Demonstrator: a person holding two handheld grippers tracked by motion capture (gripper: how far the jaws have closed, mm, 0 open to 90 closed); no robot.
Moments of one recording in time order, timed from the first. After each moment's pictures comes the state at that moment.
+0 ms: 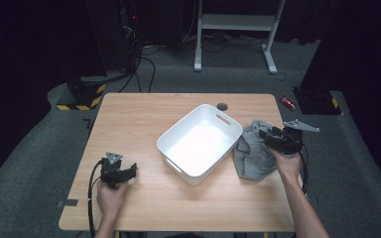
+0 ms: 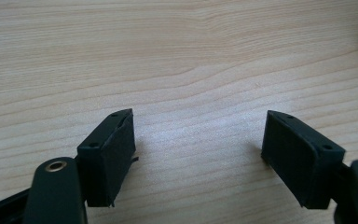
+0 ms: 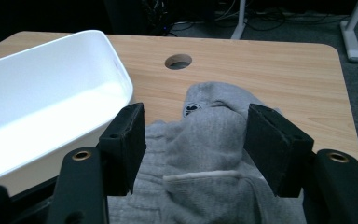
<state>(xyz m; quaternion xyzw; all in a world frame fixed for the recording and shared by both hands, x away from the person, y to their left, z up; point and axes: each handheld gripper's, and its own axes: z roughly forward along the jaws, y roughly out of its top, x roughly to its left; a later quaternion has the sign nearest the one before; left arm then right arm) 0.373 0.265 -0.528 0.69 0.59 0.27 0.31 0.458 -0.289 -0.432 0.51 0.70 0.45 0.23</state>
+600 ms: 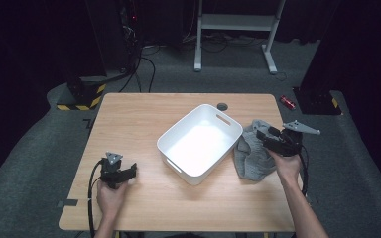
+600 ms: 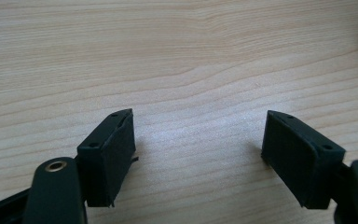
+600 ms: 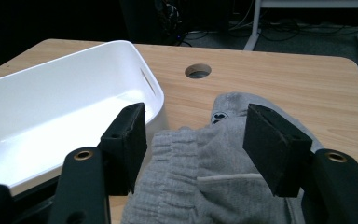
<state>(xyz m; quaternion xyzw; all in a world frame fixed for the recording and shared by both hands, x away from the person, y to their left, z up) 0.373 0.265 -0.528 0.69 0.59 0.27 0.31 0.445 -0.281 -0.422 0.49 0.70 0.47 0.22</state>
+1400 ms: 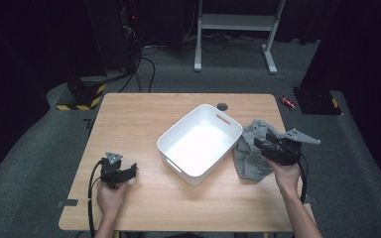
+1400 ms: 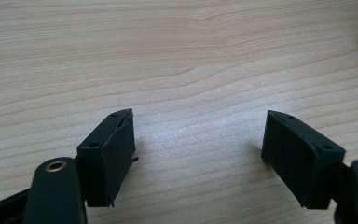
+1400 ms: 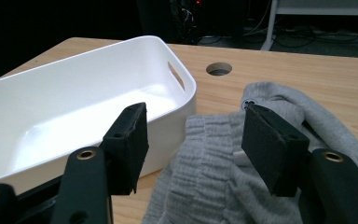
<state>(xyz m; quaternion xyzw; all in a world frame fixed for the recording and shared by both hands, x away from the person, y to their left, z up) 0.373 0.265 -0.528 0.69 0.59 0.27 0.31 0.417 -0.274 -0.426 0.46 0.71 0.49 0.21</state>
